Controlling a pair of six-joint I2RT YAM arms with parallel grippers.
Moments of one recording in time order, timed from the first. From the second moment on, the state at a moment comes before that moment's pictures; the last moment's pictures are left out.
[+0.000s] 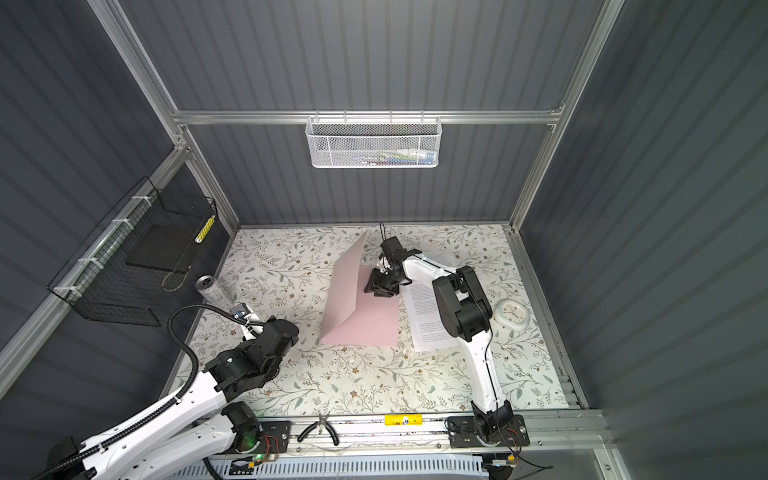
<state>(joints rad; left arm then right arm) -0.79 0.81 0.56 -0.60 -0.92 -1.02 0.49 2.25 1.70 -0.59 -0.51 0.58</state>
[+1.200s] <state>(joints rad) -0.78 0.74 0.91 -0.55 -0.81 -0.56 0.80 2.51 2.43 -0.72 -0.55 0.63</state>
